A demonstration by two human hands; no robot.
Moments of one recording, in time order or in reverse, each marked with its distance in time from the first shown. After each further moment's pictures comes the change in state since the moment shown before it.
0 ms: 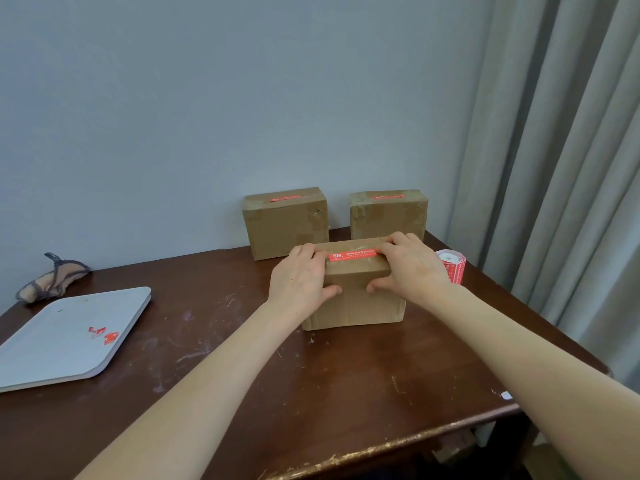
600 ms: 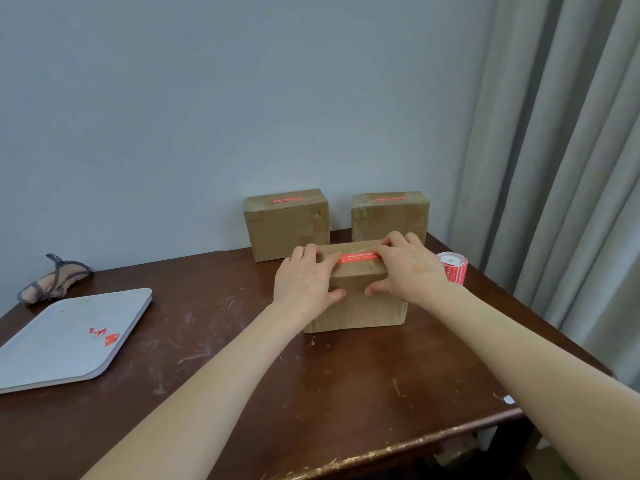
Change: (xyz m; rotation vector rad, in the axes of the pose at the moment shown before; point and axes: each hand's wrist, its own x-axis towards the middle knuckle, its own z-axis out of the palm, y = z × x) left_hand 0.003 0.003 0.006 0.066 -0.009 0.003; right_hand 0.004 -0.005 -0.001 -0.047 -0.020 -0.003
